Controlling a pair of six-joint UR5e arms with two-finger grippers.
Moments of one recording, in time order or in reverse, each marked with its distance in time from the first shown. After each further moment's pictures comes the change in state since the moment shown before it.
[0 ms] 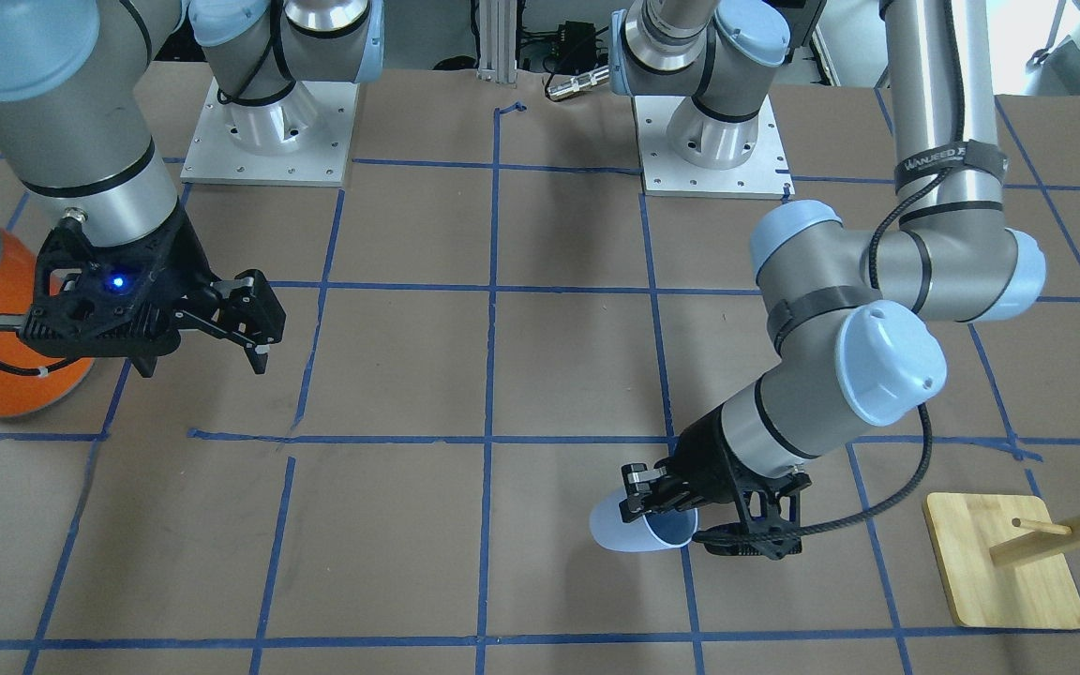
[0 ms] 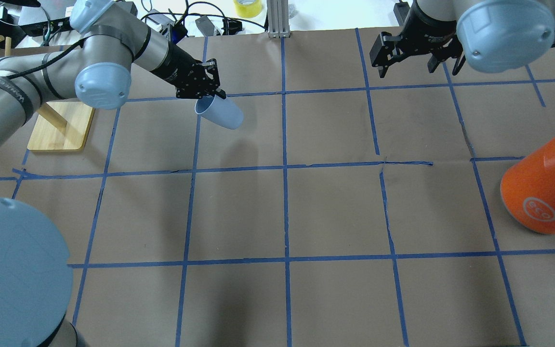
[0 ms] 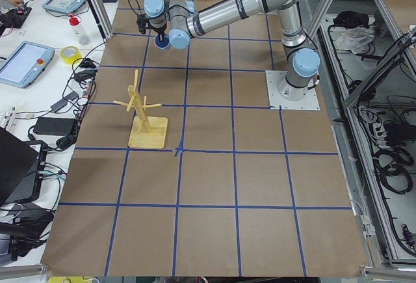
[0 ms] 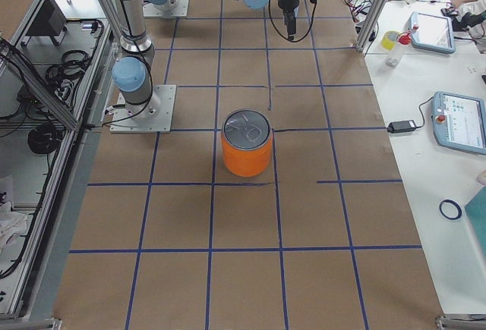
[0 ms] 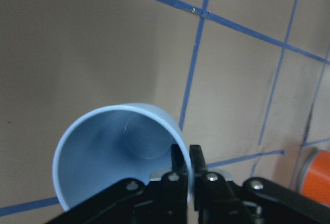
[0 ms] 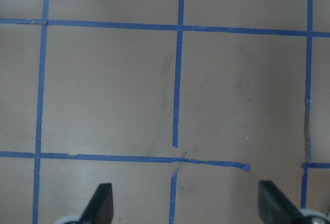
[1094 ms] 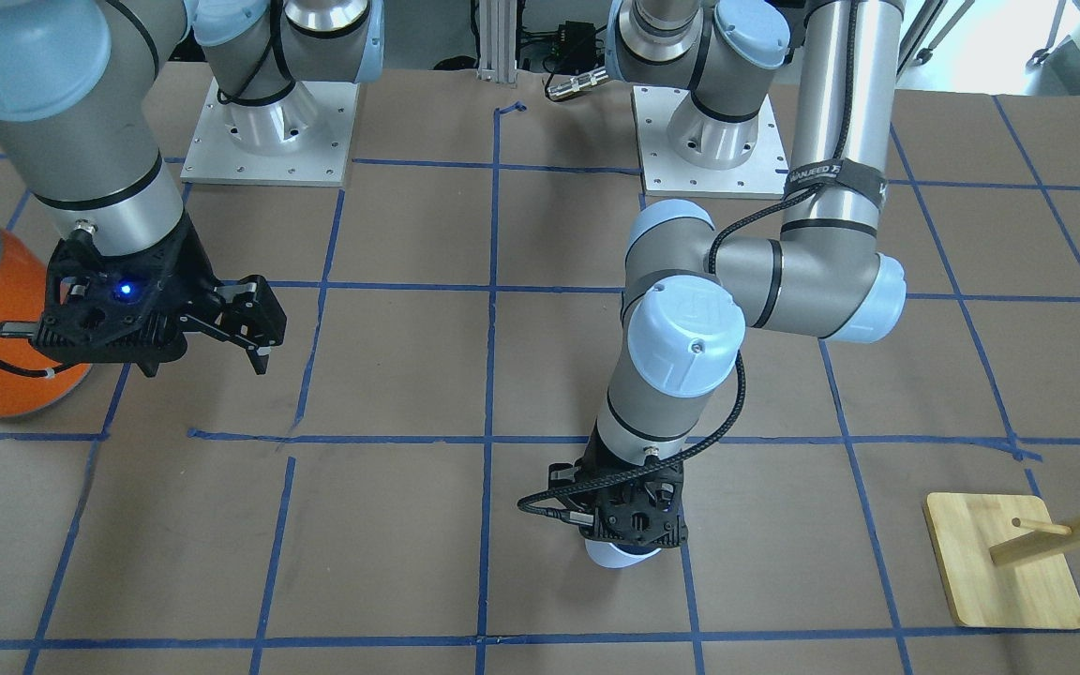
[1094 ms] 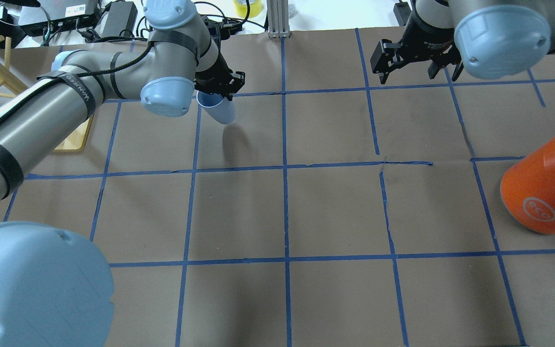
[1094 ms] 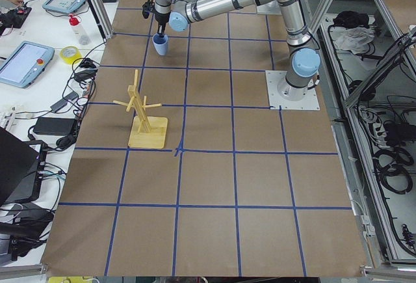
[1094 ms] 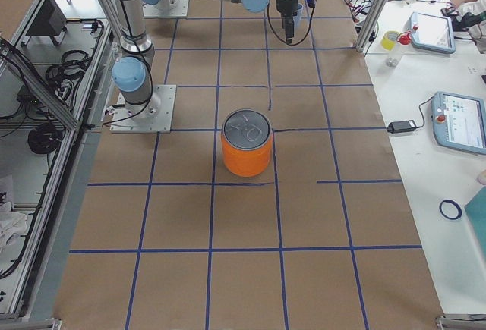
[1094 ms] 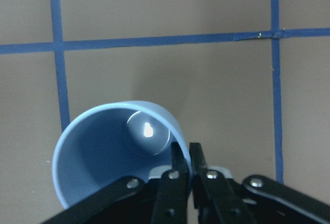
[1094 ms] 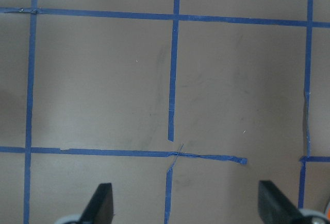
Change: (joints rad) left arm -0.175 -0.054 0.010 0.113 0.323 0.042; right arm -0.002 0.001 0.026 -0.004 -0.017 -0.002
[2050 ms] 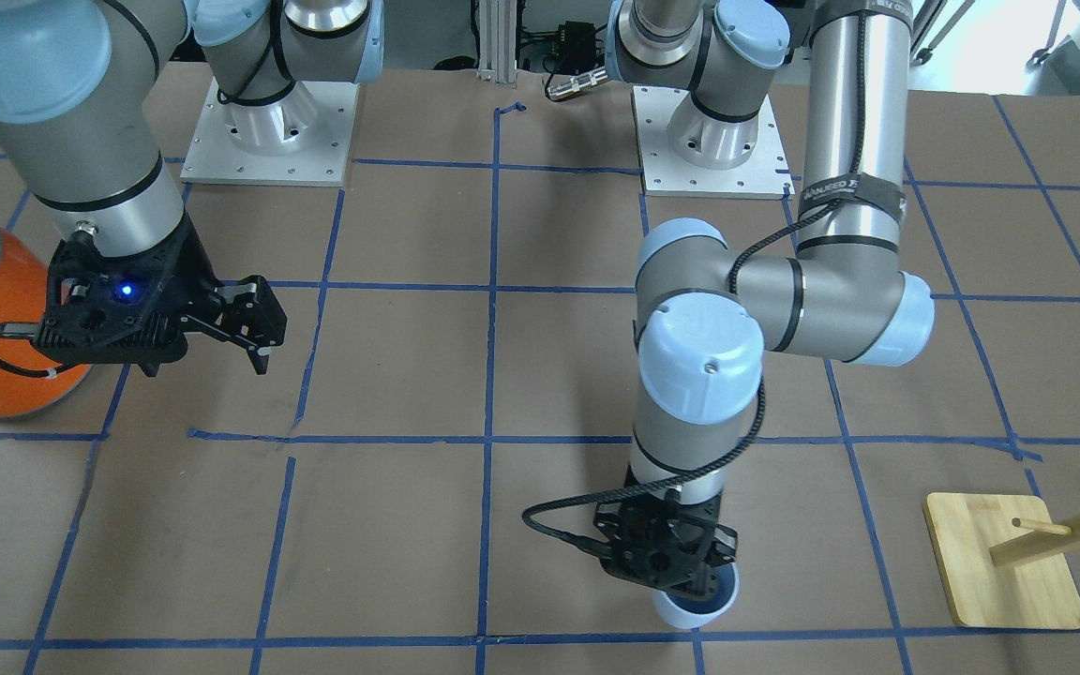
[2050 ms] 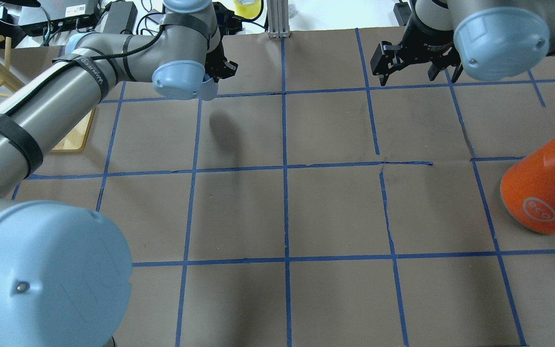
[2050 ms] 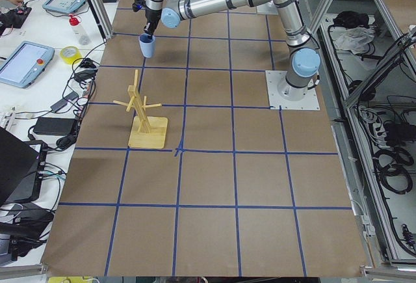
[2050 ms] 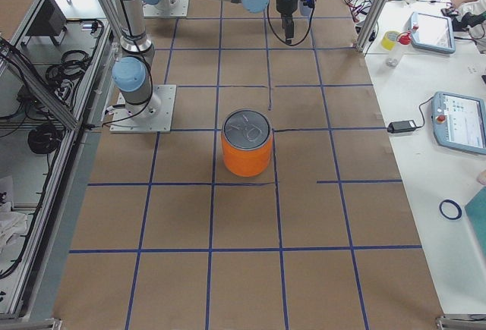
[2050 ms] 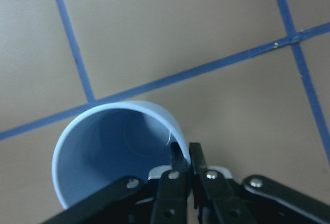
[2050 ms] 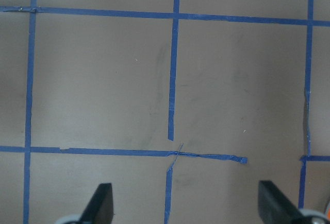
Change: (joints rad) left arm 0.057 -0.034 0.129 -0.044 0.159 0.308; right arm 0.000 0.000 0.002 0.000 0.000 0.001
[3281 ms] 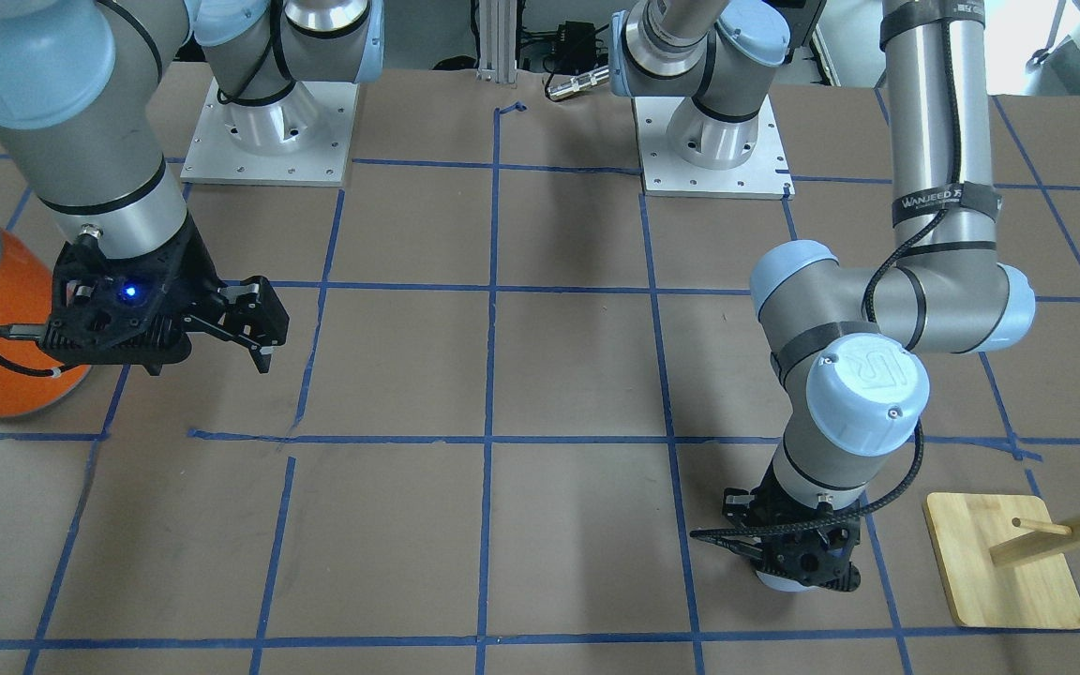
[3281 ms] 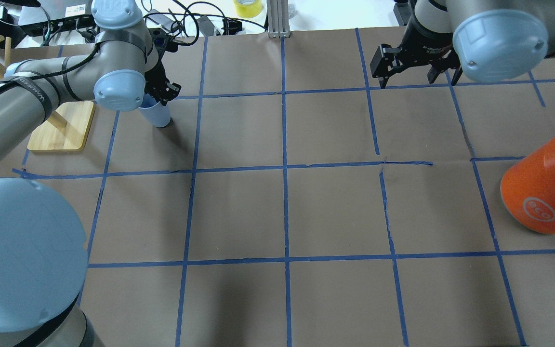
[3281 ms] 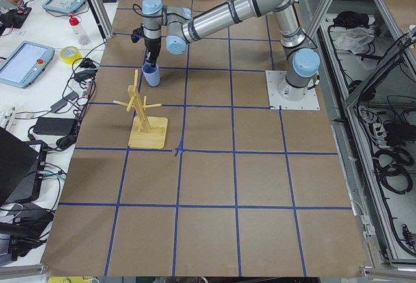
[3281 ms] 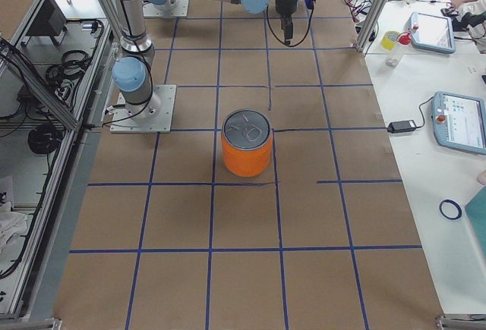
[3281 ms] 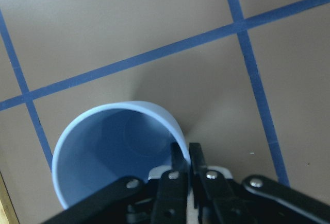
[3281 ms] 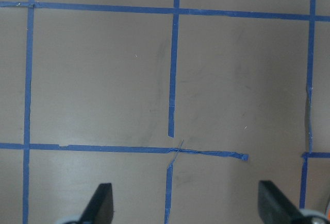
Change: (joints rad) left arm 0.159 0.034 -0.140 0.007 0.001 0.123; right arm 0.000 -0.002 0.013 0.002 0.000 0.001
